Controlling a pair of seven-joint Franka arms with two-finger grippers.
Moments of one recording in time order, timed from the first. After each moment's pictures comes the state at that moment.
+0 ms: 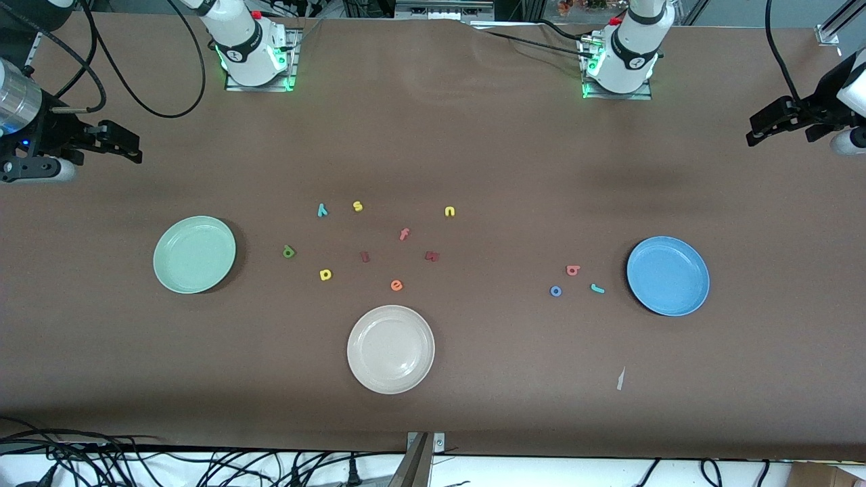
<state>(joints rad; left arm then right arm) 0.12 -0.11 -0.08 -1.70 0.01 1.50 -0.05 0.05 -0.01 -0.02 -1.67 -0.03 1.56 -0.03</state>
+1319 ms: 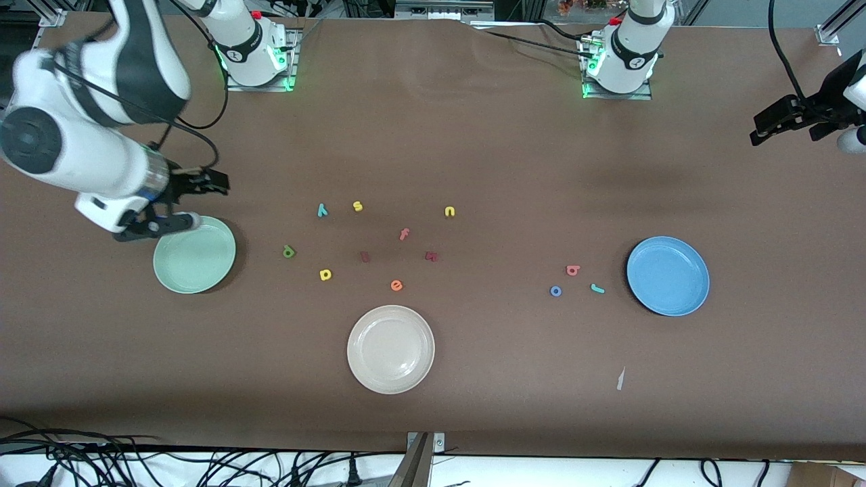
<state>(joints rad) 0.12 -0.11 -0.07 -1.69 0.01 1.50 -0.05 0.18 0.20 0.01 -1.78 0.01 1.74 -0.03</state>
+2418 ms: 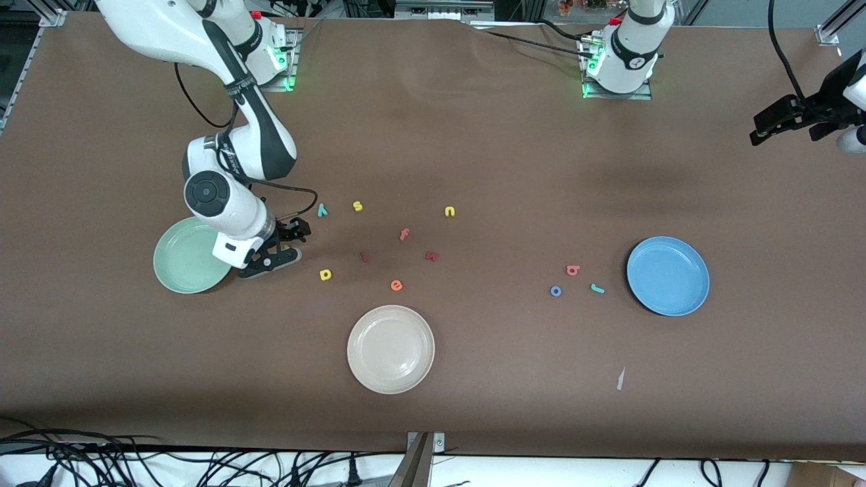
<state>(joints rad) 0.12 -0.11 -0.07 -1.69 0.01 1.50 -0.05 0.30 0.44 0.01 -2.00 0.00 2.40 -0.12</state>
